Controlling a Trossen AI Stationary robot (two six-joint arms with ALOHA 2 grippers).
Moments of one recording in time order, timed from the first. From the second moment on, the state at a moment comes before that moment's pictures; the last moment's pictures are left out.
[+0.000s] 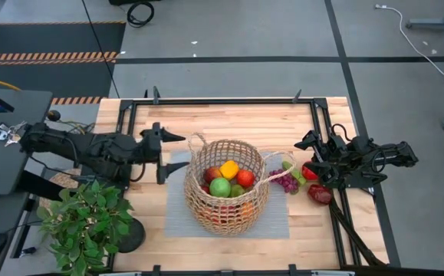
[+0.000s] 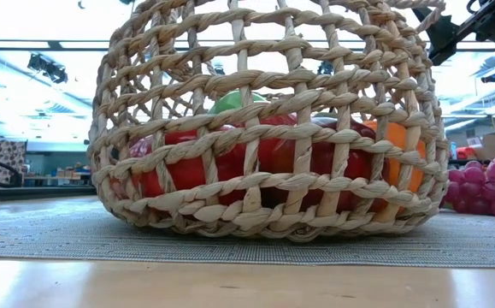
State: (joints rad) left arm -0.24 0.90 0.91 -0.24 -0.43 -0.09; right arm 0.12 0.01 0.05 0.41 0.00 0.23
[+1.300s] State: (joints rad) left arm -0.24 0.20 0.02 0.30 -0.49 -0.20; right arm 0.12 0.01 0.05 0.41 0.00 0.24
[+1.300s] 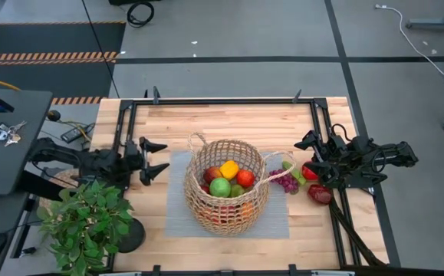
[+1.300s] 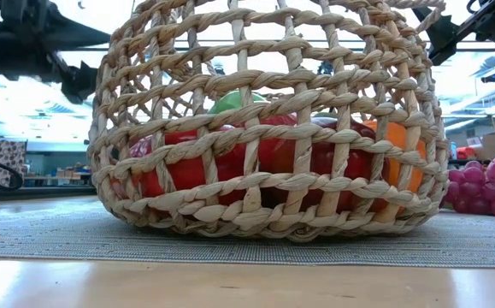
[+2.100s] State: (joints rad) left arm -0.24 0.20 0.01 0.27 -0.50 -0.14; right arm 0.12 0.41 0.69 -0.54 0.42 0.36
